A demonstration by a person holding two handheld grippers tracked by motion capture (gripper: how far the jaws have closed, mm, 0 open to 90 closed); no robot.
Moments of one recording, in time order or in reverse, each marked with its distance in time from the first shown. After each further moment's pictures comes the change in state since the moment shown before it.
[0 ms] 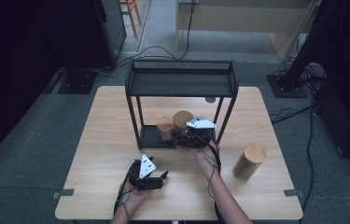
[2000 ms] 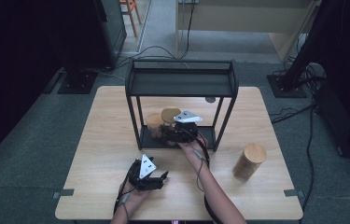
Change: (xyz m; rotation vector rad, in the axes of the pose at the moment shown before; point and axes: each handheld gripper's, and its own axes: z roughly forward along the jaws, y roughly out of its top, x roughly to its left) left arm 0.000 0.000 0.000 0.001 -0.004 0.003; right arm 0.017 0.016 0.035 -0.005 0.031 -0.025
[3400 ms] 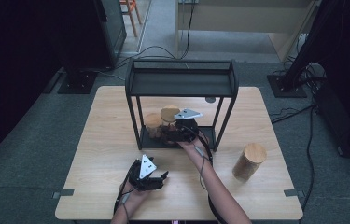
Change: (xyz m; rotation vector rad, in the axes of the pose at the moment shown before) left arm 0.000 0.000 0.000 0.000 0.001 0.003; right arm -0.008 0.003 0.000 0.105 0.048 0.022
